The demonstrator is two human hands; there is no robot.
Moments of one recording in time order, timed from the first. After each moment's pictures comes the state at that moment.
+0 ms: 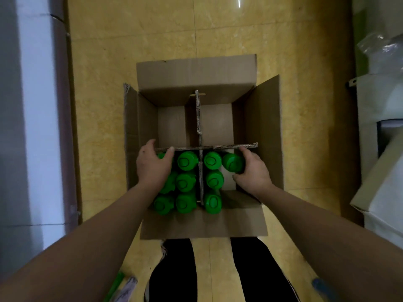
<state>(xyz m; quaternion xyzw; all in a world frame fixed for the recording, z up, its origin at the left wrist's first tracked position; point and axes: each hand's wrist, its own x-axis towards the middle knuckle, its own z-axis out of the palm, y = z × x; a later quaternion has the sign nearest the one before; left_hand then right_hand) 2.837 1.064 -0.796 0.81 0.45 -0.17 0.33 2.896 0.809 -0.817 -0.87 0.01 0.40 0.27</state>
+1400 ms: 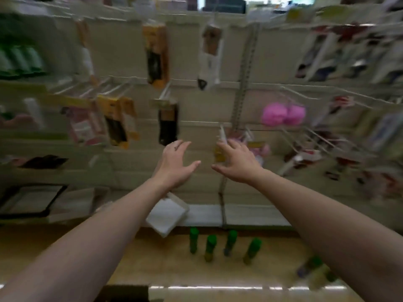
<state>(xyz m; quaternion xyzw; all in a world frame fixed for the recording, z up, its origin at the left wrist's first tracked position) 2.701 0.623 -0.174 0.74 -0.60 -0.07 0.29 2.503 0.535 -0.157 -0.87 0.47 -0.09 0.08</state>
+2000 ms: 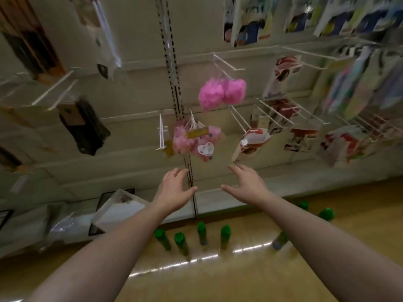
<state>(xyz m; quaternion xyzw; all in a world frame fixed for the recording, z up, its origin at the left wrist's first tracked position) 2.503 0.457 -0.287 0.74 -0.63 -0.21 0.14 2.263 0.410 -0.277 -0.77 0.59 -0.07 0.24</state>
